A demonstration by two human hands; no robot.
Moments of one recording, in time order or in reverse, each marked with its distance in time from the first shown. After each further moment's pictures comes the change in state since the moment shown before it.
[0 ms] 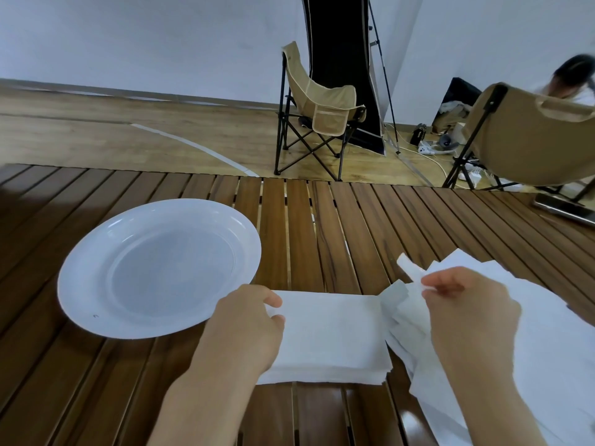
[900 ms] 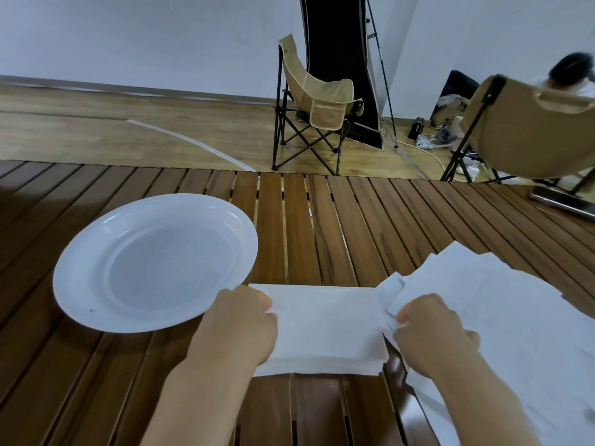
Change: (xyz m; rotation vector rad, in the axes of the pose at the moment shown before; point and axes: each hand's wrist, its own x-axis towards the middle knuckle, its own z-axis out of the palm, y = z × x) left_hand 0.010 -0.005 0.005 0.254 -0.028 0.044; right_hand -0.016 -0.009 0.008 -0.401 -0.612 0.141
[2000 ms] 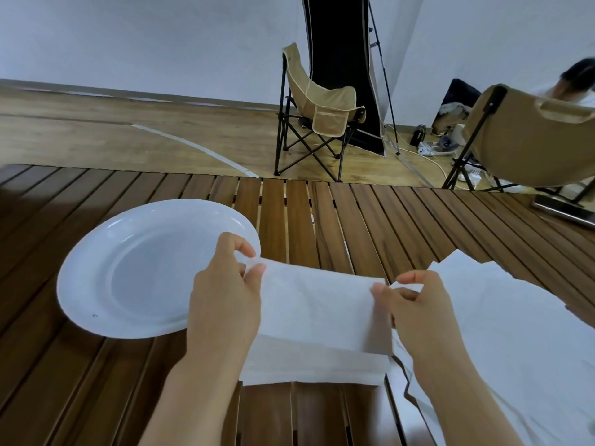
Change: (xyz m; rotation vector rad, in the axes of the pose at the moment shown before) left_hand 0.012 0.001 -0.009 -0.410 0.438 0.009; right_hand 0.016 -0.009 0.007 0.958 0.153 -0.079
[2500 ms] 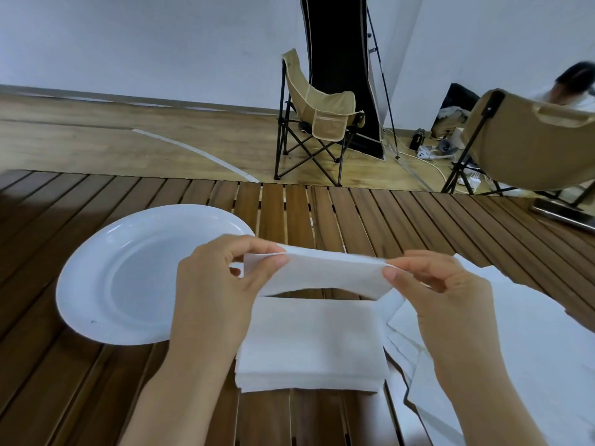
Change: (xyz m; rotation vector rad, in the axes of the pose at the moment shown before) left_hand -0.001 0.015 -0.023 -0.177 0.020 0.238; right_hand -0.005 -0.020 -0.022 0.056 0.029 -0.318
